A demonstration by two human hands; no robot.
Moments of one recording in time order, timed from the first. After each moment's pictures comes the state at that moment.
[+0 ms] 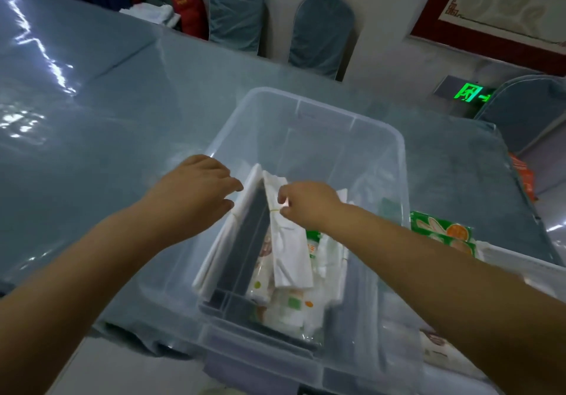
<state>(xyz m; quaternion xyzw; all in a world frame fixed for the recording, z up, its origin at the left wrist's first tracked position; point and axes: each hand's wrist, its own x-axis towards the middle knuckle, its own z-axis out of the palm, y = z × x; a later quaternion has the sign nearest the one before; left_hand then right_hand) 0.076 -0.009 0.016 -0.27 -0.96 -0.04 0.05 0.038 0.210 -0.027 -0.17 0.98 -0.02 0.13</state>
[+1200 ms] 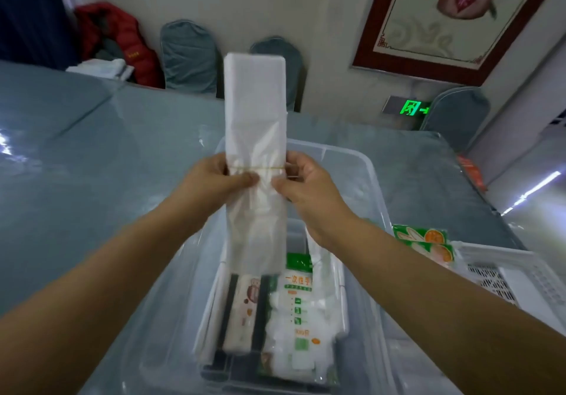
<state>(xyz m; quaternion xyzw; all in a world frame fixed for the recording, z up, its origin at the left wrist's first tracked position) 0.001 0.022 0.038 -0.12 -0.72 -0.68 -0.10 0.055 0.181 0.060 0.03 0.72 -0.69 -0.04</state>
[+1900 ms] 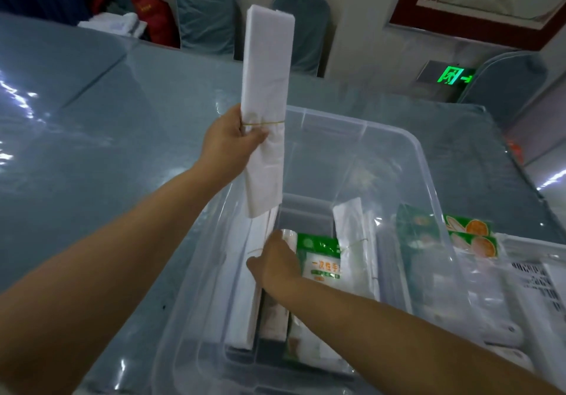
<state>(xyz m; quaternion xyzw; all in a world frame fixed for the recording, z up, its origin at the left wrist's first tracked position) -0.074 0.012 0.000 -0.11 -0.81 -0.57 0.07 0.053 0.105 -0.122 0.18 0.90 -0.36 0.18</state>
